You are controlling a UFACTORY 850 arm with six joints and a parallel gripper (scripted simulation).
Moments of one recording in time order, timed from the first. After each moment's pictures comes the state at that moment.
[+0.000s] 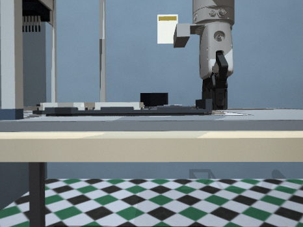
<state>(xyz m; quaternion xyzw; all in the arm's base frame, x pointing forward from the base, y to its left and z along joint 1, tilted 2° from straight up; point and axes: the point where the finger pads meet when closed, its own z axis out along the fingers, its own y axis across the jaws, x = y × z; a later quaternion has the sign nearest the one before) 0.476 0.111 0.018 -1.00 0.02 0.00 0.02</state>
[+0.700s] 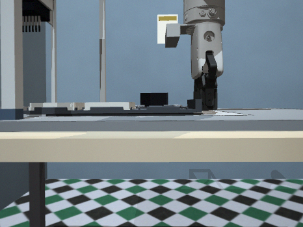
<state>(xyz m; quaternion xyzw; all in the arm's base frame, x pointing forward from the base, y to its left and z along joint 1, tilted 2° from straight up) 0.495 0.110 0.018 -1.00 0.02 0.00 0.02</state>
